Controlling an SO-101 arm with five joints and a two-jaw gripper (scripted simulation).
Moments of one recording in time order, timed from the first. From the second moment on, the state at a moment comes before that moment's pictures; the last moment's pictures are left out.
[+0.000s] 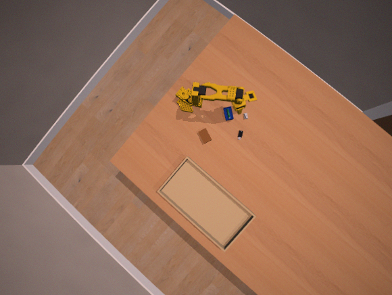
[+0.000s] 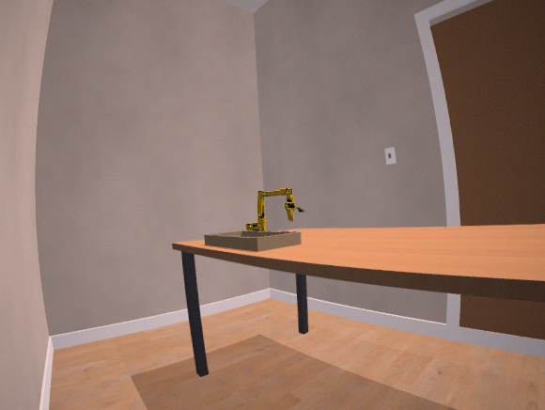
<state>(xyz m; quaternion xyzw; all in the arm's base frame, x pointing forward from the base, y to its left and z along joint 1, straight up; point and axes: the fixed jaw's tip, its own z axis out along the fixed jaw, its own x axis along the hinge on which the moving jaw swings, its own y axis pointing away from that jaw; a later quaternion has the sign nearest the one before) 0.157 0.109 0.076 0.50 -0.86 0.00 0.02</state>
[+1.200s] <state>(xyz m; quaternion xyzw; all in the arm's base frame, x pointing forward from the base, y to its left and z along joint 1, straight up) 0.146 0.069 0.077 0.88 -0.47 -0.02 0.02</state>
